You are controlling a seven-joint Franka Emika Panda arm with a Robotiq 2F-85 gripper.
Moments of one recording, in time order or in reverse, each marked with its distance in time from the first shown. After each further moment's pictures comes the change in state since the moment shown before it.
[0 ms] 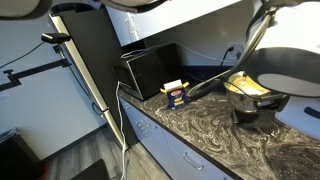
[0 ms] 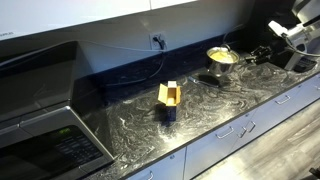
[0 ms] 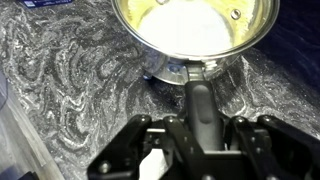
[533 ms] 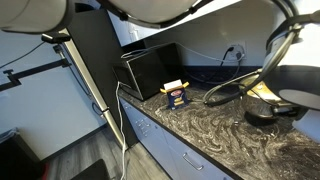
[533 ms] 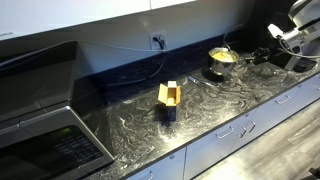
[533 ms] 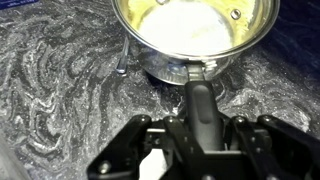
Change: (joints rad) arm -0.023 0.104 -0.005 0.109 0.034 0.027 0.064
